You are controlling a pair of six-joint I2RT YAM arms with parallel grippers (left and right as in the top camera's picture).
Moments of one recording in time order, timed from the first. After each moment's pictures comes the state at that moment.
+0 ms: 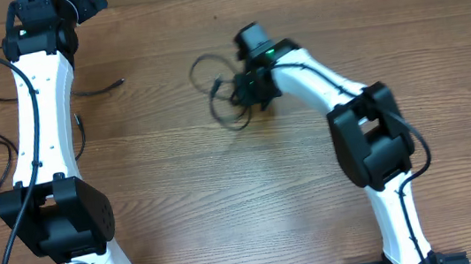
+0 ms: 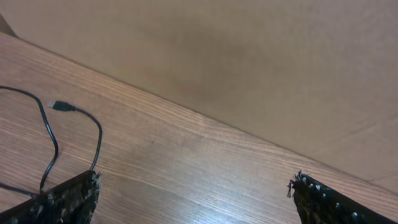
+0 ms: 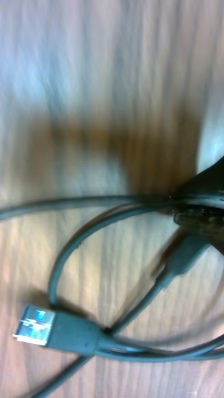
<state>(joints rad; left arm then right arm) 0.08 1.98 1.98 -0.59 -0.10 -0.33 0.48 2.31 1.80 -0.78 -0.13 0.33</state>
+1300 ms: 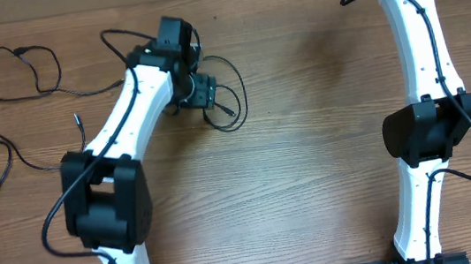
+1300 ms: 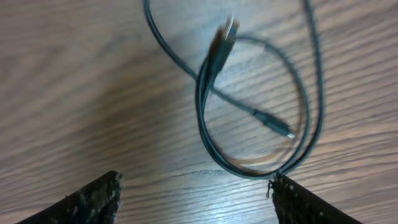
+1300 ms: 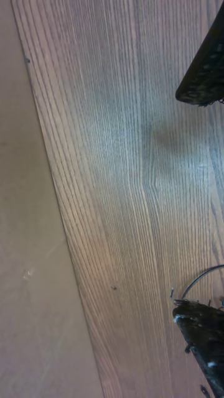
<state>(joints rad) -0.29 2.02 1.64 -0.92 0.06 -0.10 0.07 2.33 2.58 -1.14 -0.12 0.31</state>
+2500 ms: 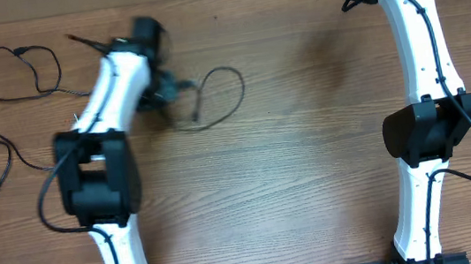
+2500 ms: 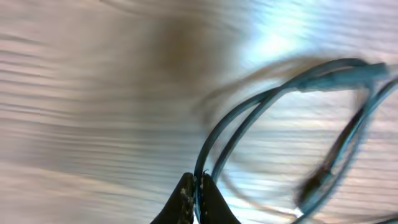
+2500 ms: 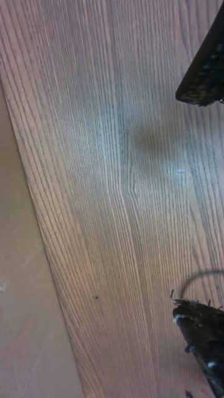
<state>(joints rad) -0.12 2.18 1.81 -1.09 -0.11 -0.29 0.07 2.33 2.58 -1.22 -0.12 0.31</state>
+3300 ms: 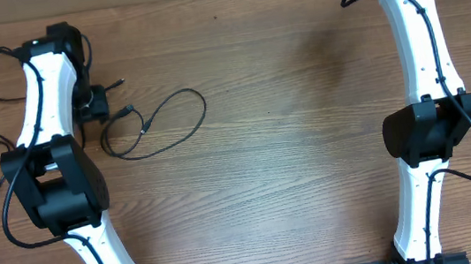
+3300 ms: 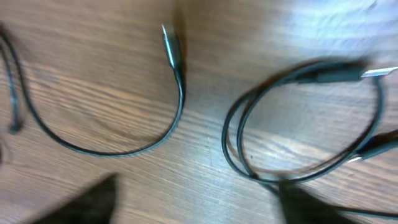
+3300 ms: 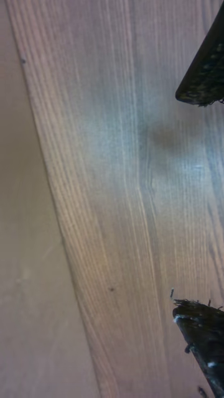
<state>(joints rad) 0.15 2.18 1.94 -1.33 -0.26 -0.07 0.07 2.33 2.58 -1.14 -0.12 0.30</state>
